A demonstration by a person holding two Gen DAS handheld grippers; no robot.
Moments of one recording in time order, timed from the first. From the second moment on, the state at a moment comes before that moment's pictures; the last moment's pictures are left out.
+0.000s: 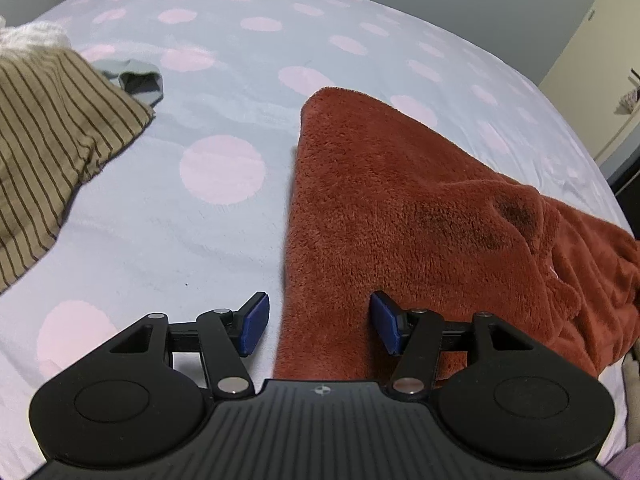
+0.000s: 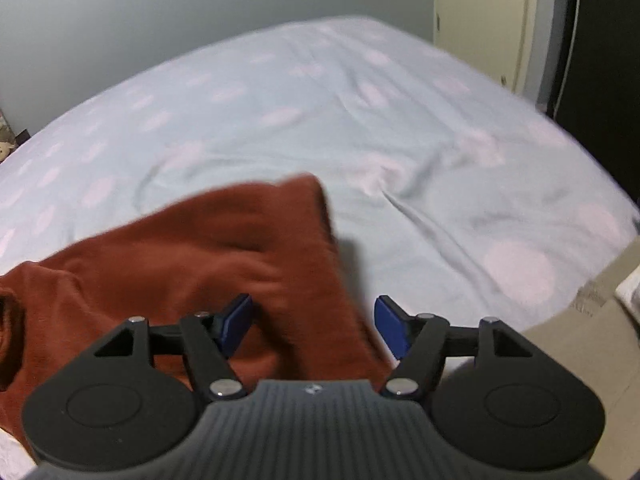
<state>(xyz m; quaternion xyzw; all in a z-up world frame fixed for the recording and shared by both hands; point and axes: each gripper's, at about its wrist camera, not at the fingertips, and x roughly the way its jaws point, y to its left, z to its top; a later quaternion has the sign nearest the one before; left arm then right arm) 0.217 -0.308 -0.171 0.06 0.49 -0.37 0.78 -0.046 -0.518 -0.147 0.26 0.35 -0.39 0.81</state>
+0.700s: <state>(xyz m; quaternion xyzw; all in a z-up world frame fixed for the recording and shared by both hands) 0.177 -0.332 -0.147 0.19 0.44 -0.35 0.81 -0.055 -0.534 -0.152 0.38 0.33 -0.34 0.79</state>
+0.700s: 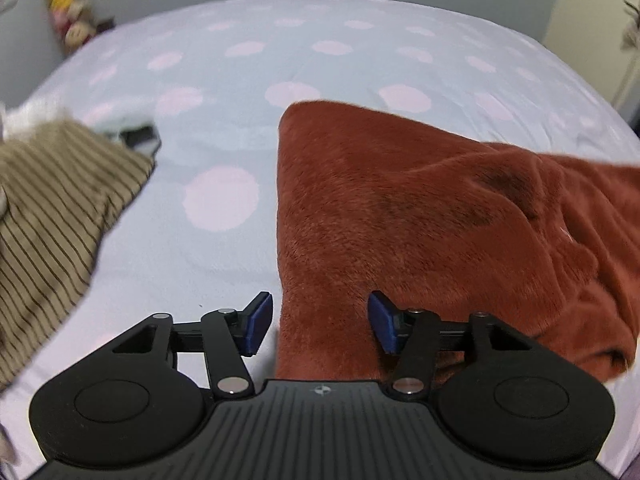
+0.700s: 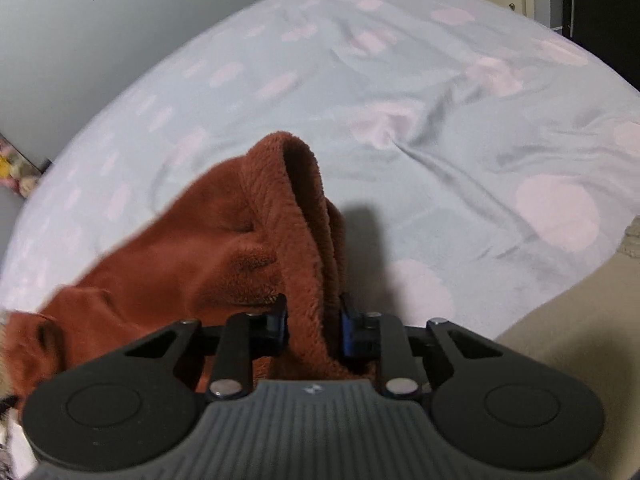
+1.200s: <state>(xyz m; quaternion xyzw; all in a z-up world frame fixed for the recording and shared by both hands) 0.139 -0.280 -0.089 0.15 0.38 -0.36 0.84 0.022 -0.437 -0.006 0.44 0.22 -0.21 0.85</state>
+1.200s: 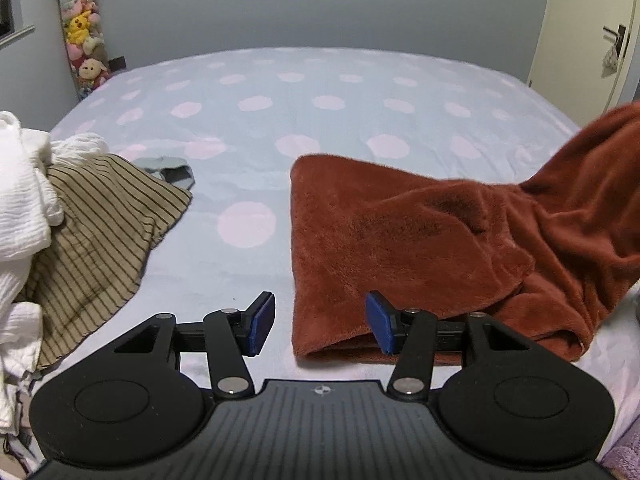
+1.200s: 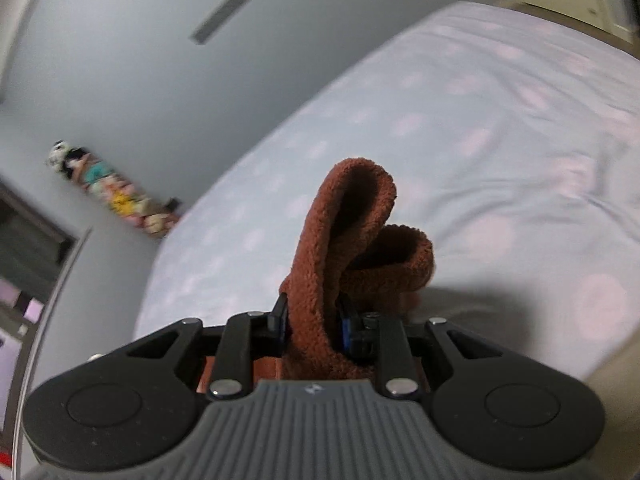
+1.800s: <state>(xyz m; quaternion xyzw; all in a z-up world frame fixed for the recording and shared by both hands) 0.162 -0.227 -0.087 0.08 0.40 -0.33 0.85 0.254 -0.262 -0.051 0.33 0.29 -0.13 0.89</state>
